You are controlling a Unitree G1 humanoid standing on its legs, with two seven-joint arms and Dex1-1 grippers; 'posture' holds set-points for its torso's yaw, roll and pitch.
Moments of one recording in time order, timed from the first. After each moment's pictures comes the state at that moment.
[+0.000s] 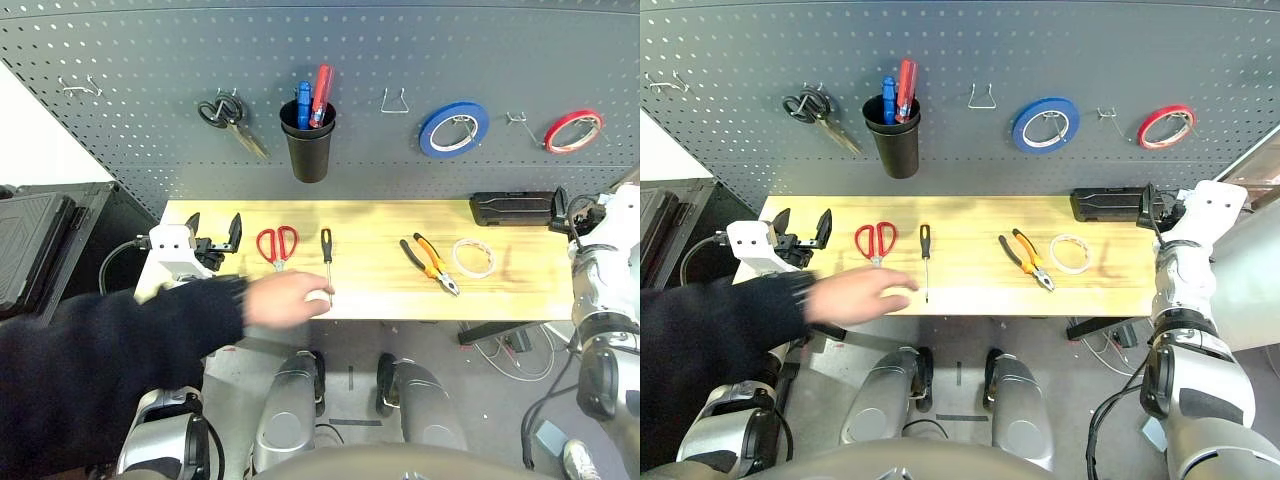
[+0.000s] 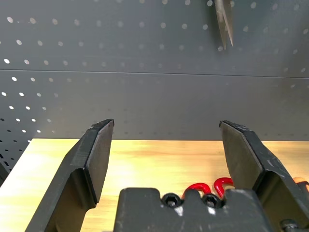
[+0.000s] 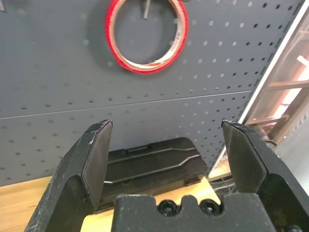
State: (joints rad) left arm -0.28 0.28 0.26 0.68 -0.24 -0.46 -0.36; right arm -0.55 -0.50 -0.41 1.14 0.22 -0.52 0.18
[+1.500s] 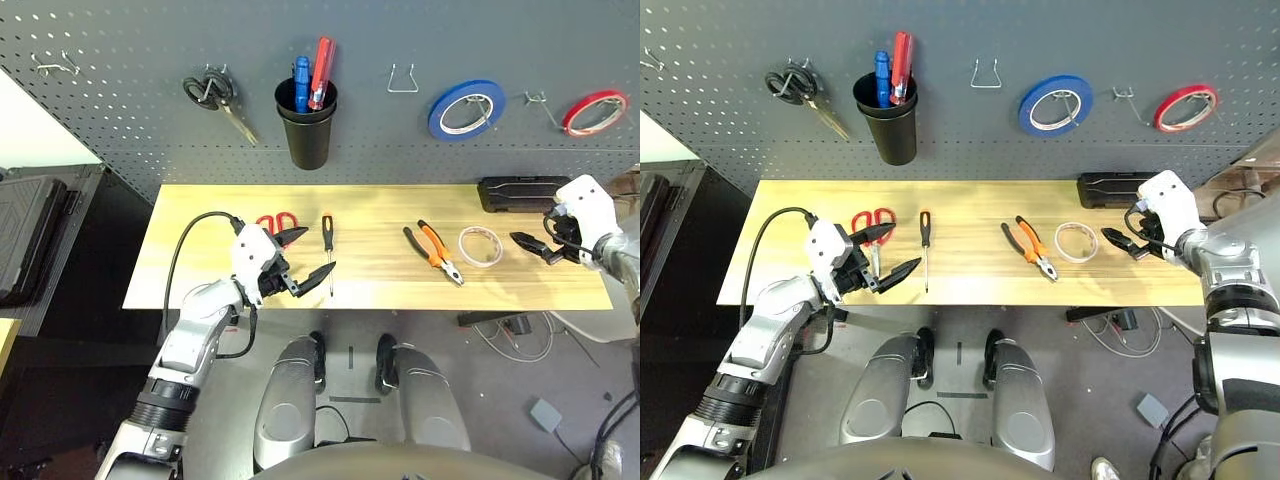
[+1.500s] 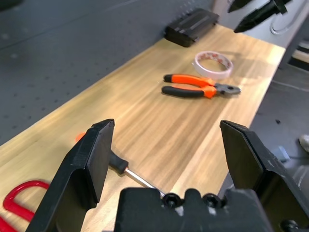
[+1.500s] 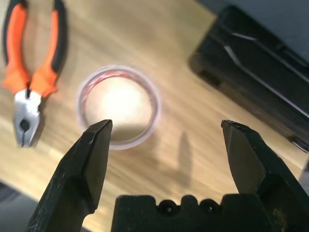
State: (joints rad) left arm -0.11 0.43 -0.16 -0.02 -0.21 0.00 -0.79; right arm -0.68 -0.77 -0.01 1.18 -0.08 -0.13 0.90
